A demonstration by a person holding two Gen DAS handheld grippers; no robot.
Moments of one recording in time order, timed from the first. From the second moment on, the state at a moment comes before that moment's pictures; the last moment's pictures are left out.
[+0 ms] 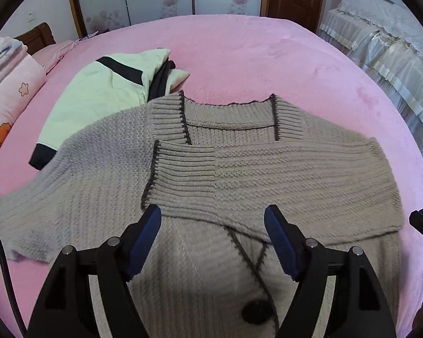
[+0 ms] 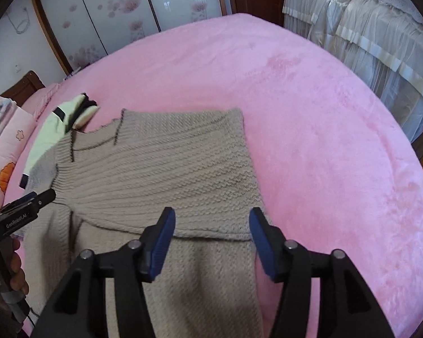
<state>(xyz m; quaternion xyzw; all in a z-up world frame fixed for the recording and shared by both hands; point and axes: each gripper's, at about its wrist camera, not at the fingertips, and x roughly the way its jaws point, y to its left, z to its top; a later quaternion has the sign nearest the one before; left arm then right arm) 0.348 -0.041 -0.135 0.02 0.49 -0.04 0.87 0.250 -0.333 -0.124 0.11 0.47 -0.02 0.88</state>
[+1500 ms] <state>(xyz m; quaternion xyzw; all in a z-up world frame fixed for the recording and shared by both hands) 0.183 0.343 -0.073 -0.11 0.45 0.07 0.88 0.216 0.014 -0.035 0.01 0.39 0.15 0.91</state>
